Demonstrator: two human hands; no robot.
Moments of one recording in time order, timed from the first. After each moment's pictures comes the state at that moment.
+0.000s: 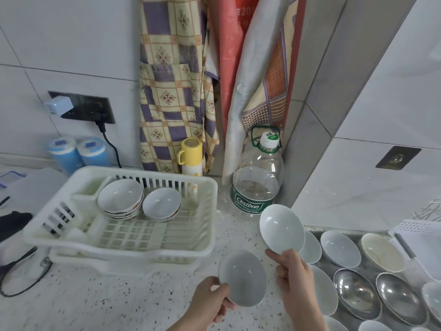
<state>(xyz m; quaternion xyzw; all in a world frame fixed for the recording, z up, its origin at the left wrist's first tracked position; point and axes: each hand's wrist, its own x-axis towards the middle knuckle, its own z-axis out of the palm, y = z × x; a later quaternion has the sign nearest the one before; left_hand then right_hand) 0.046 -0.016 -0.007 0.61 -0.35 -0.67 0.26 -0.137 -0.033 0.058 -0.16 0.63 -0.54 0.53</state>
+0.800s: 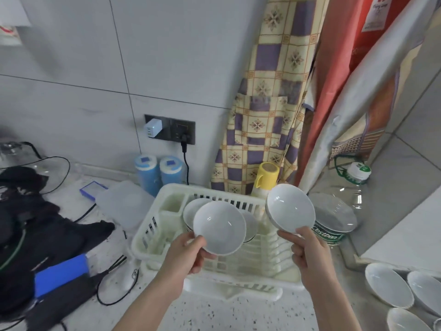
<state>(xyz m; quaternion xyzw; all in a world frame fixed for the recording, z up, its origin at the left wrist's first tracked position) 0.302 -0.069 0.092 0.59 -0.33 -0.59 0.44 0.049 -0.105 0.109 -0.27 0.58 -0.55 0.54</state>
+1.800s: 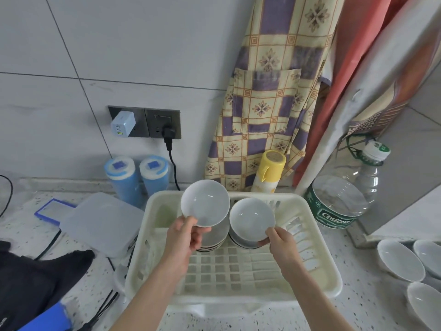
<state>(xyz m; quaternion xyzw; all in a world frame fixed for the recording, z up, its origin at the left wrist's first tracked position) 0.345 -0.196 0.028 0.53 -0.26 -0.63 0.51 0.117 -0.177 0.011 -0.38 0.72 -0.40 0.42</state>
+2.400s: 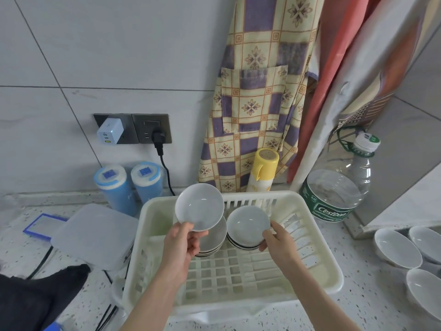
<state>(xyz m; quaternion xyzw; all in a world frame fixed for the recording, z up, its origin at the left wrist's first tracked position) 0.345 -0.198 0.023 0.52 -0.24 -0.64 0.51 0.112 -0.179 -0.003 -0.45 0.72 -0.37 0.37</state>
